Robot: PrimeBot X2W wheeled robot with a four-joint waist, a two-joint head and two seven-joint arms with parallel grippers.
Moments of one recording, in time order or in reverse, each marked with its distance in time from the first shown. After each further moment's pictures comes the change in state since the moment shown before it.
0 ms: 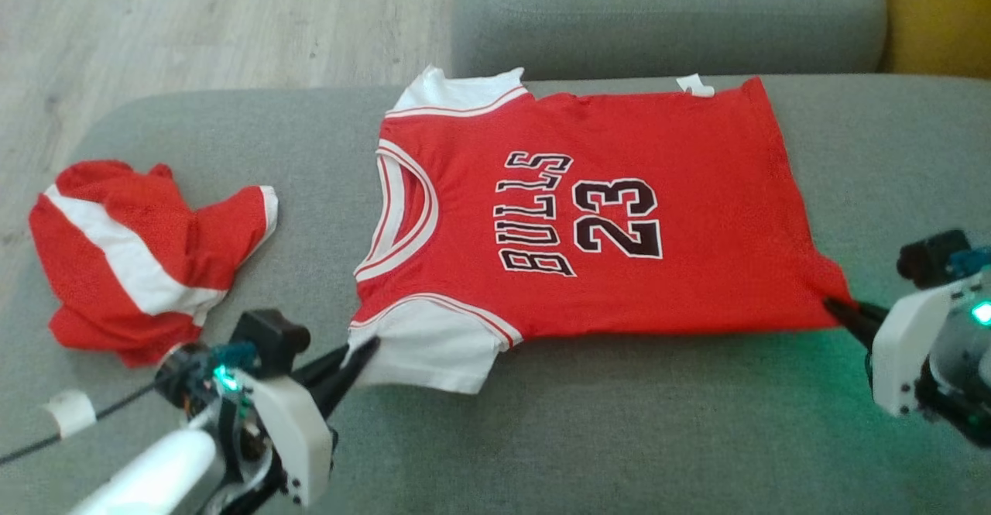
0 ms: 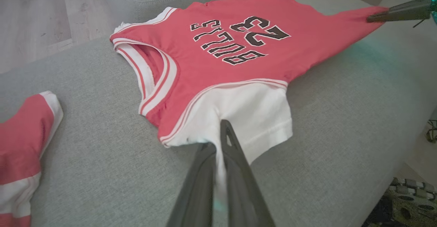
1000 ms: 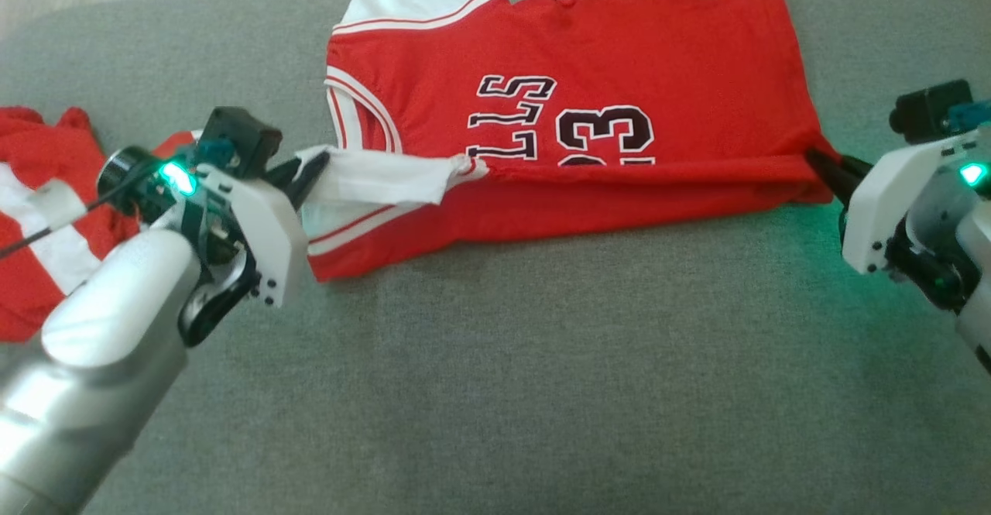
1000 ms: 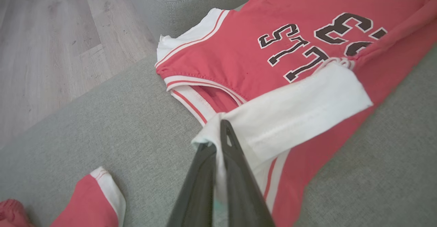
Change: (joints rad) left arm -0.468 -0.110 -0.044 0.404 0.062 -0.055 0.040; right arm -0.285 0.151 -0.067 0.162 -0.040 0.000 0.023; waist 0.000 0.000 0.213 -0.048
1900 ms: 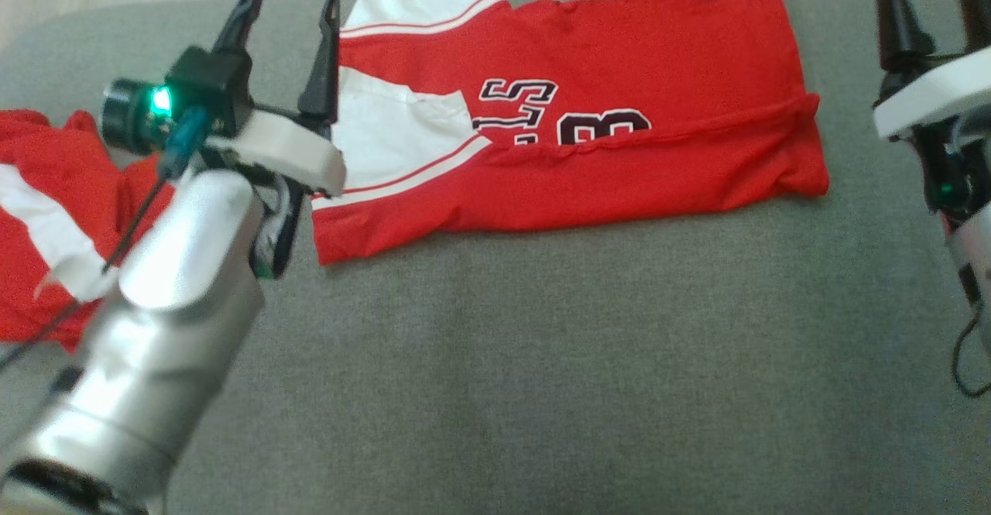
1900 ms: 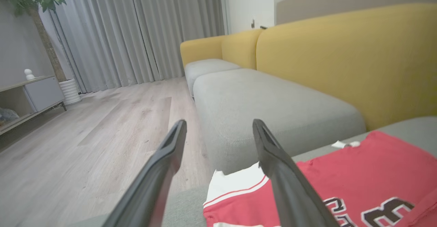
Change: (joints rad) left arm -0.130 -0.234 0.126 0.252 0.076 0.219 -0.566; right arm -0.111 0.160 -0.339 0.117 -0.158 0.000 -0.477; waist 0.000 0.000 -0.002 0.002
